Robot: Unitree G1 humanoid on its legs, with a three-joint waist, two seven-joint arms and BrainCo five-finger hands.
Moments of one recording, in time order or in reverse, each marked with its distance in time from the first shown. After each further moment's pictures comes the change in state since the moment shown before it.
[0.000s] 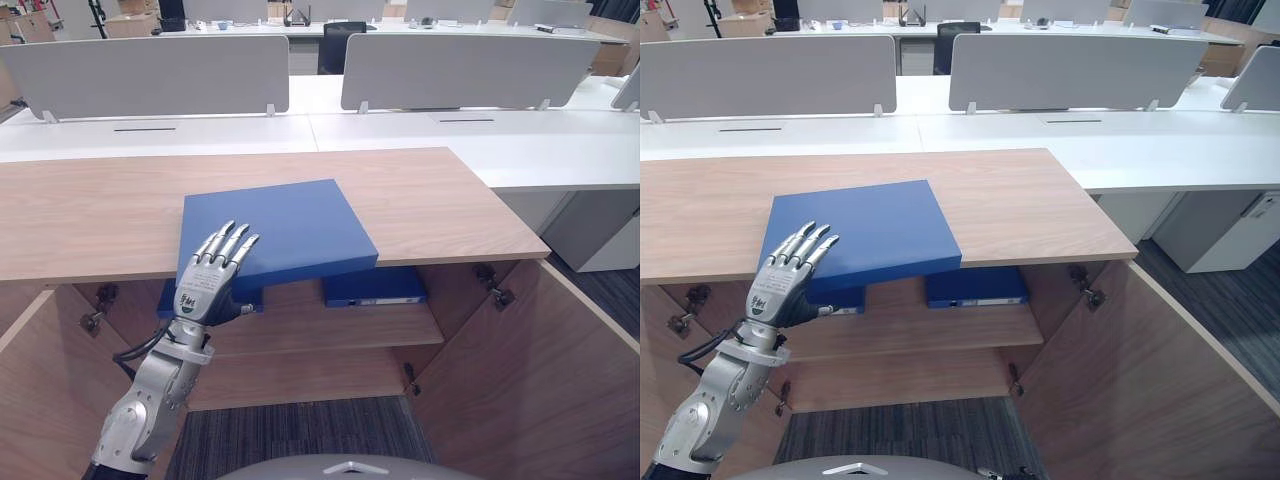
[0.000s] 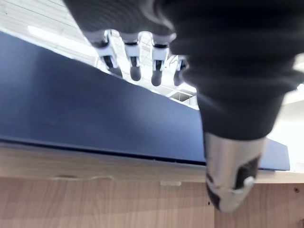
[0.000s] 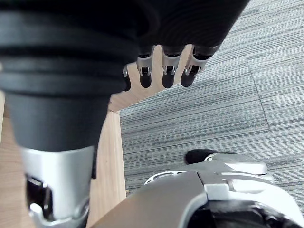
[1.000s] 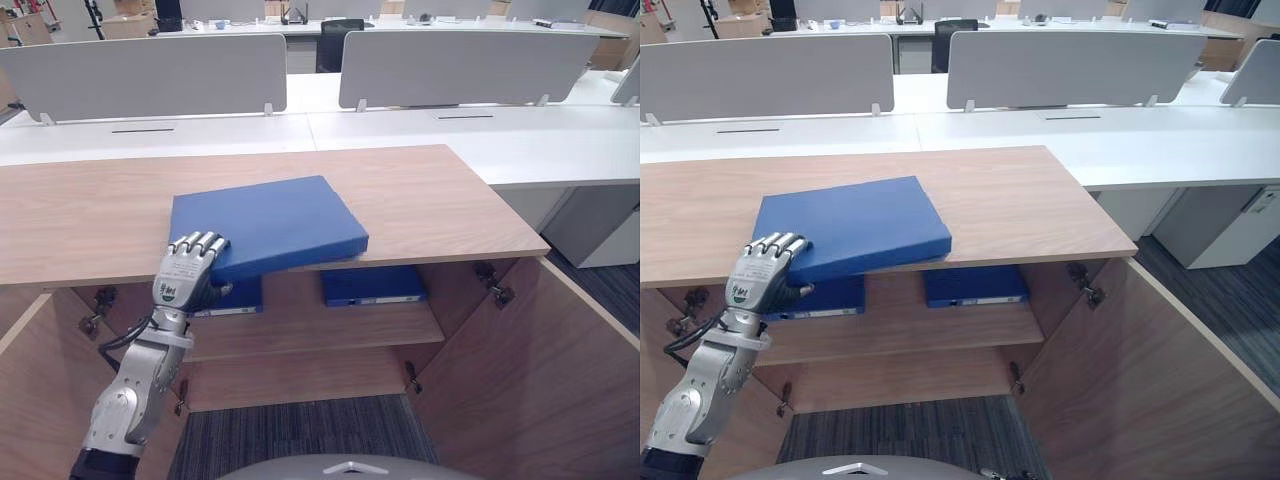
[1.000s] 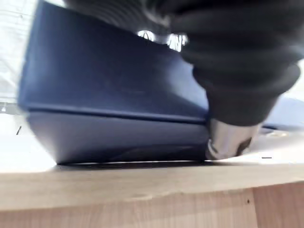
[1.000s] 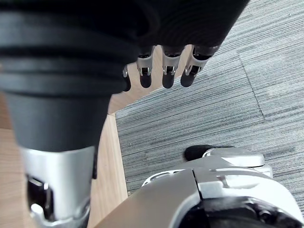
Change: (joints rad) left arm -0.067 0.014 0.095 0.086 0.057 0.044 0.010; right arm 0.002 0.001 -0.039 -0.005 0.026 0.002 0.021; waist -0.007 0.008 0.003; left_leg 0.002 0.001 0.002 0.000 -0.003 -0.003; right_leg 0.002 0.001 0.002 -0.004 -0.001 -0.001
